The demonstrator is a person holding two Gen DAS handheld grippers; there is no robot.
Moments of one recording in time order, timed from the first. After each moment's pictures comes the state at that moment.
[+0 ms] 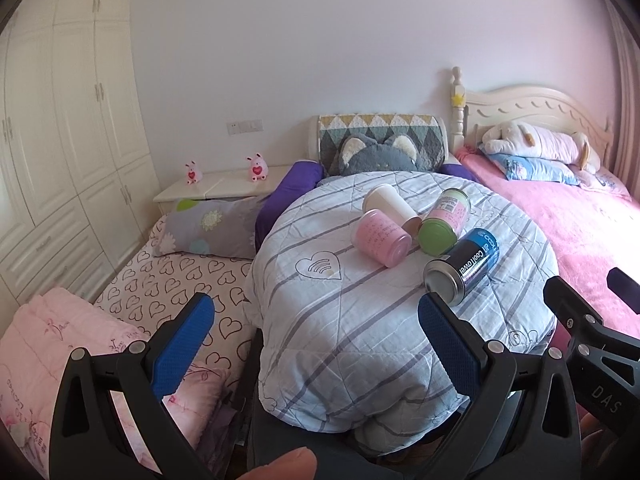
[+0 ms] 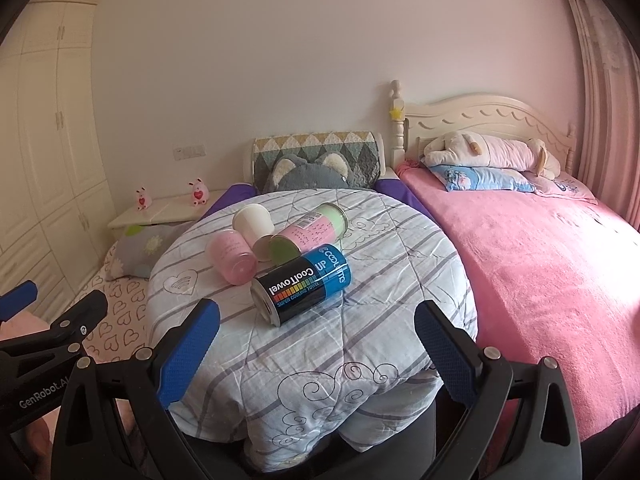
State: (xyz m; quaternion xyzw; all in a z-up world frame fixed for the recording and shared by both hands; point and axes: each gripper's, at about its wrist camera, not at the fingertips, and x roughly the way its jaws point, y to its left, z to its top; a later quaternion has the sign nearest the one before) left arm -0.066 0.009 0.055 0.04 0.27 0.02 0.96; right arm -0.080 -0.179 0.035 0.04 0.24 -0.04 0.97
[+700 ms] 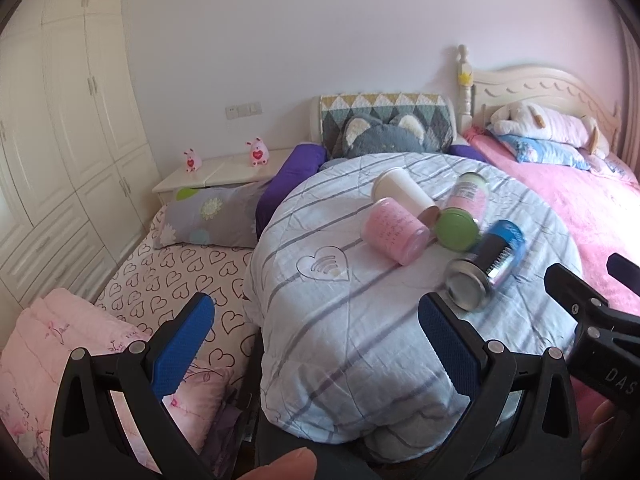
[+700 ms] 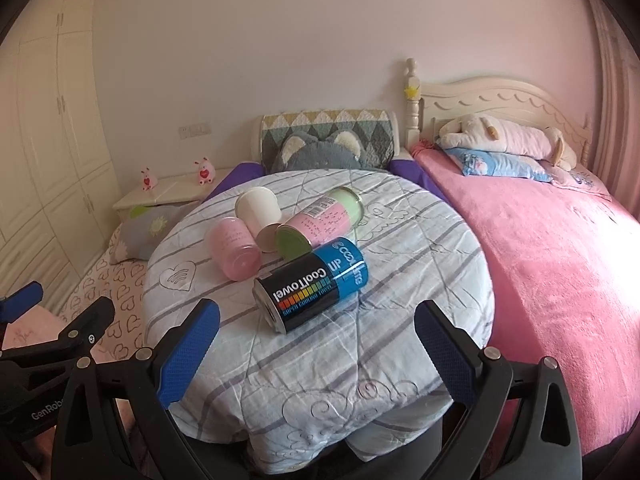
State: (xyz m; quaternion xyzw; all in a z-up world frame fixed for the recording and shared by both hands) left arm -0.006 0.011 0.036 0.06 0.31 0.03 0.95; right arm -0.023 -0.178 0.027 0.04 0.29 -0.02 0.95
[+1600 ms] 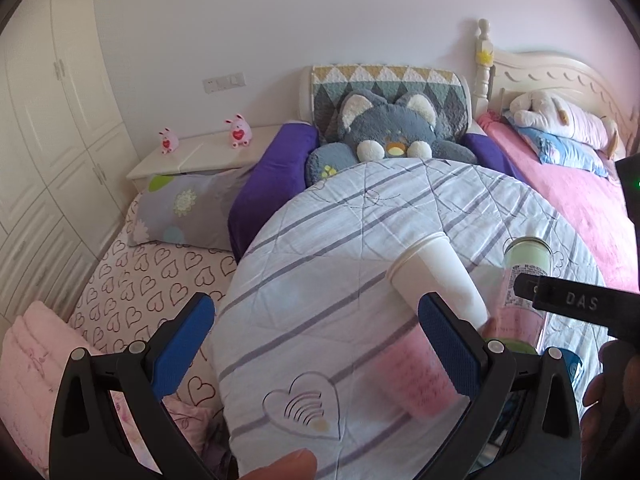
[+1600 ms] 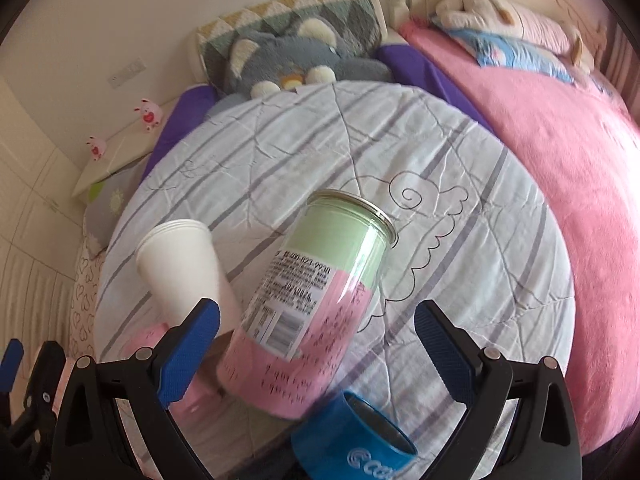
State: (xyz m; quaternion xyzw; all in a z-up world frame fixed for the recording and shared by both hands) left arm 0.196 -0.002 0.038 0.05 0.38 0.02 0.93; right arm 0.227 -0.222 -0.005 0.14 0.51 -0.05 0.85
